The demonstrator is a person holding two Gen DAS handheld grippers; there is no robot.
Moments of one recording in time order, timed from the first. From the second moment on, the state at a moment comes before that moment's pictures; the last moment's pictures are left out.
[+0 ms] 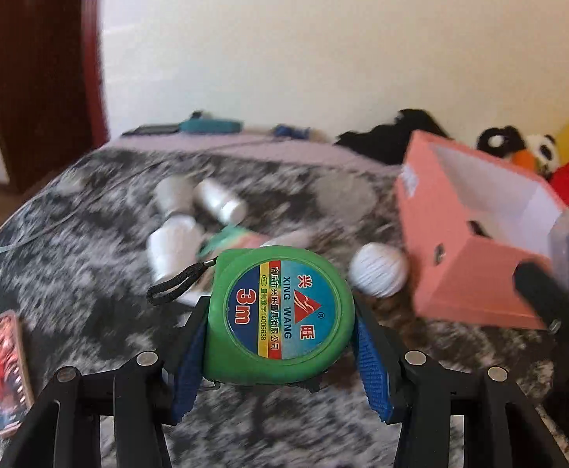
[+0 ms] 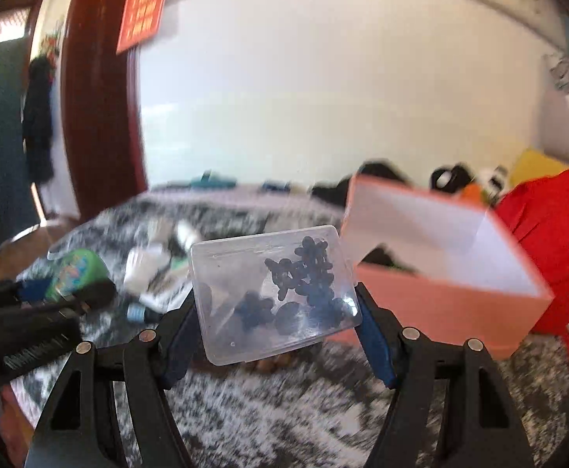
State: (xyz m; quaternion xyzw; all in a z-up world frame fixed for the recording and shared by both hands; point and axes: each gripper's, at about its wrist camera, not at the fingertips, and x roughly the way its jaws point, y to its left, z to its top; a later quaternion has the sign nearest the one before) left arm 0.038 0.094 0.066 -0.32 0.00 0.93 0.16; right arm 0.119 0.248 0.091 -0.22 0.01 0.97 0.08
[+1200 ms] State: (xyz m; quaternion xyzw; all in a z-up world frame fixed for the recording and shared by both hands) left arm -0.050 0.360 0.079 -0.31 0.11 0.91 0.26; right arm 0.046 0.506 0.107 -0.26 0.13 0.91 0.31
